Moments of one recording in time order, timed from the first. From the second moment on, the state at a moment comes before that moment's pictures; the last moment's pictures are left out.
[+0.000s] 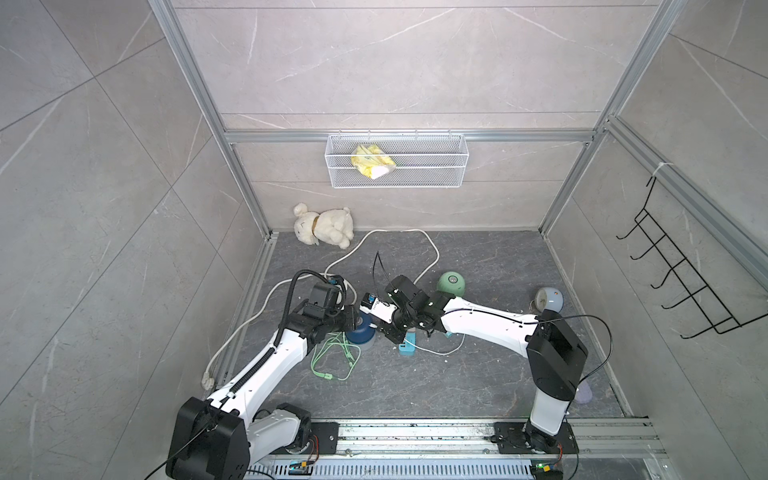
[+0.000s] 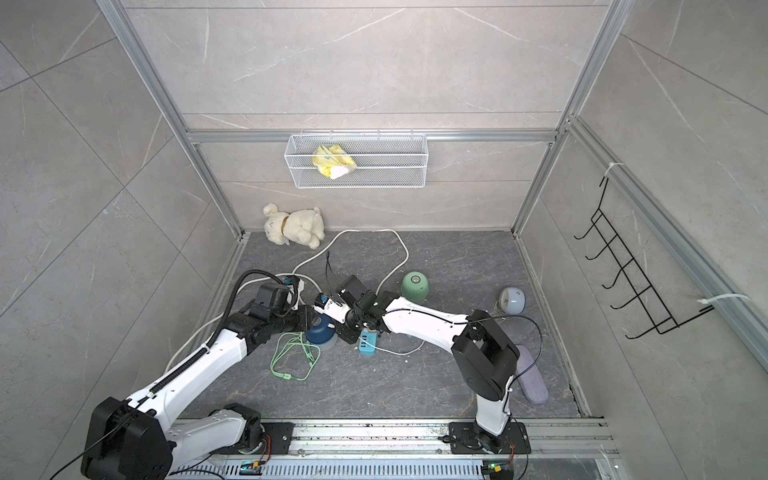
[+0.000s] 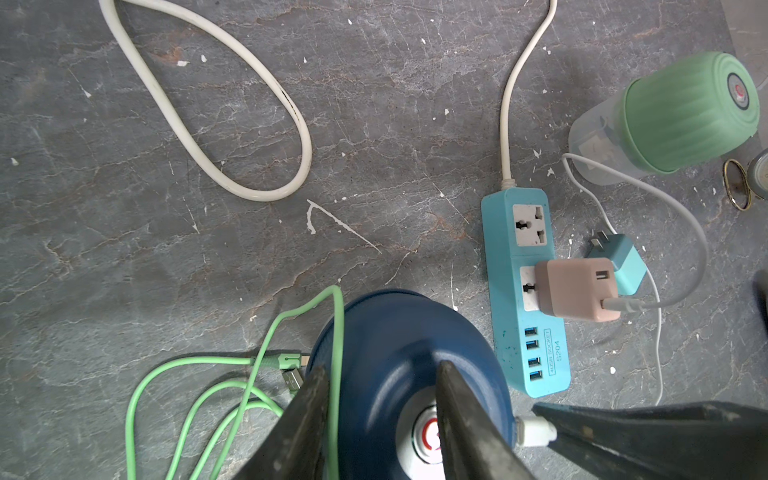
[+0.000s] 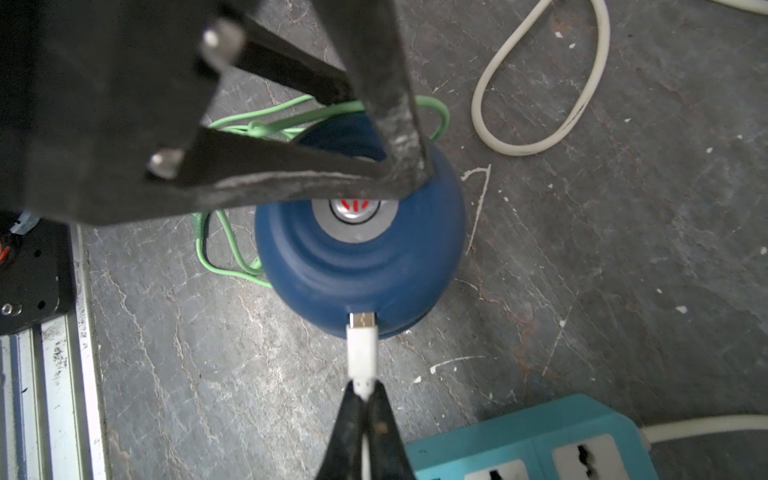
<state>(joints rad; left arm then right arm) -0.40 1.15 0.75 -0.48 0.14 -0.36 0.91 1.84 1.37 -0.46 -0.24 -0.23</state>
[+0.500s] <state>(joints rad) -0.43 1.14 0.75 -0.51 0.14 -0.37 0.92 1.82 1.34 -0.36 -0.23 -0.25</state>
